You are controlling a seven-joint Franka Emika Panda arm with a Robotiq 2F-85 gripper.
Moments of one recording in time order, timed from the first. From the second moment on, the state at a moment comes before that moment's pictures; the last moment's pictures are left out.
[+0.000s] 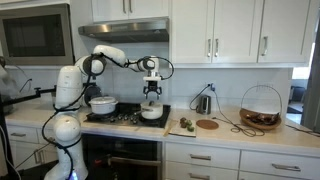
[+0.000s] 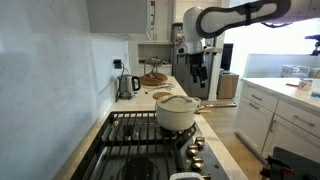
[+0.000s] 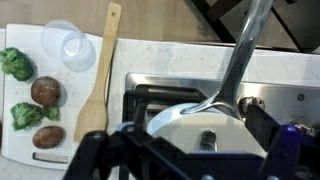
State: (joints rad) arm 0.09 0.17 0.11 -1.59 -0.14 1.61 -0.68
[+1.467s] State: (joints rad) arm 0.10 0.29 0.17 -1.54 0.01 1.76 -0.75
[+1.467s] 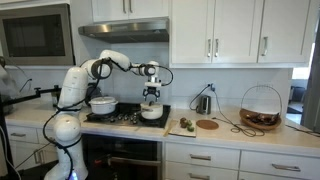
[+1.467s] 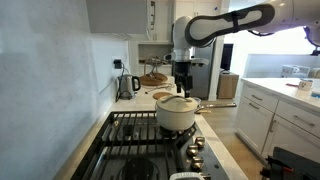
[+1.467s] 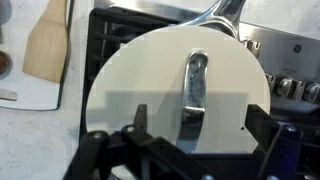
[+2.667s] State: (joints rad) arm 0.12 0.31 0.18 -1.54 0.01 1.79 -0.75
